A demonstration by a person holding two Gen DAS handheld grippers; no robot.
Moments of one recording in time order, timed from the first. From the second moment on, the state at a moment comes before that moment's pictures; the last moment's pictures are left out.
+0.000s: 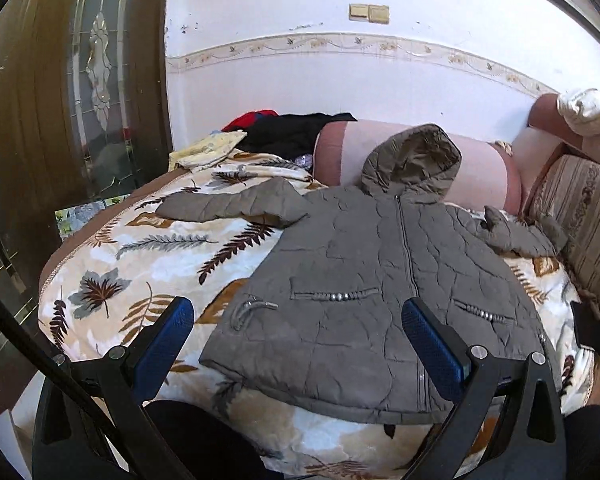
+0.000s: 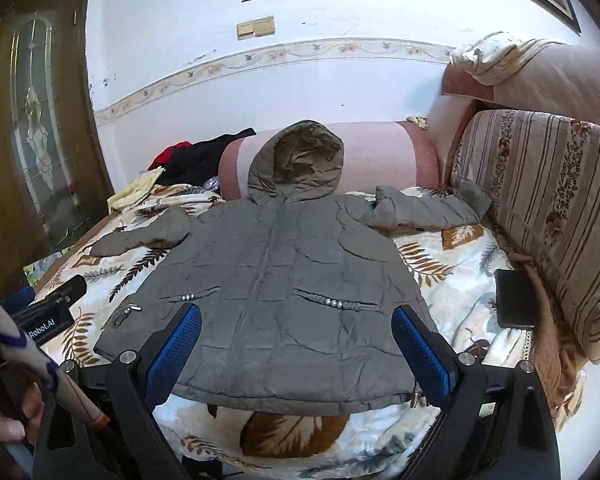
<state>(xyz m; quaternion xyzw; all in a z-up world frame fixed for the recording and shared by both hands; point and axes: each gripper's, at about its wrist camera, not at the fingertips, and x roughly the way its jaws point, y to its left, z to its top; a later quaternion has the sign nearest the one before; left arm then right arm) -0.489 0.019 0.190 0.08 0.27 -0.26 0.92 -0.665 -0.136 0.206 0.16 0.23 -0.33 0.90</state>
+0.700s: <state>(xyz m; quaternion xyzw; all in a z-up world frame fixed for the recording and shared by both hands) -0.480 0.011 0.172 0.09 0.29 -0.26 0.92 -0.639 -0.136 0.194 0.16 0.27 -0.32 0.90</state>
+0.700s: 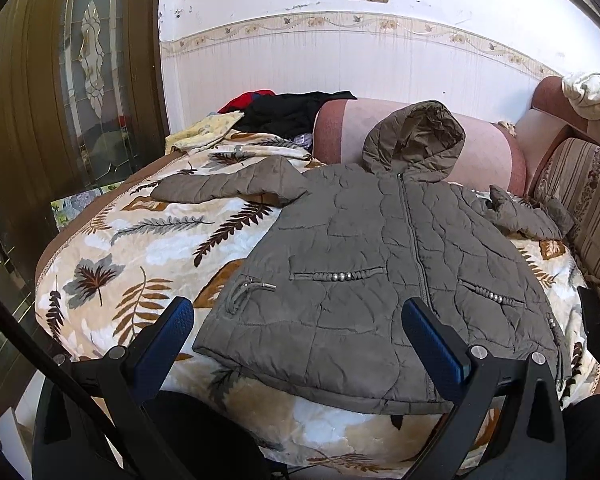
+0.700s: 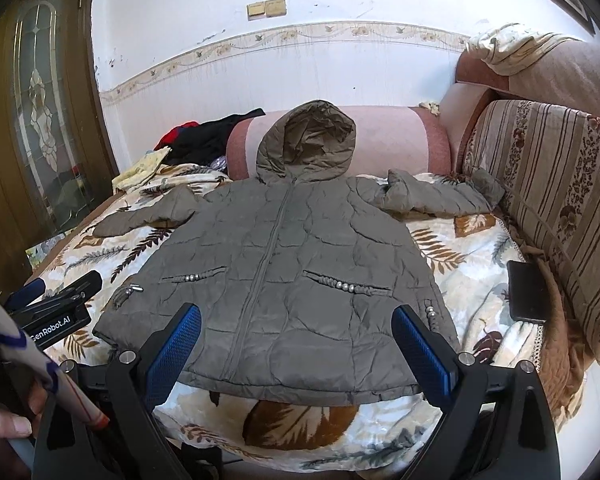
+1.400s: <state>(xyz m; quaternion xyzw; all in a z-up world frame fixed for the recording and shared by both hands) -0.481 0.014 0.166 0.10 0.30 -0.25 0.92 -0.633 -0.137 0.182 0.18 0.28 -0.31 0.89</state>
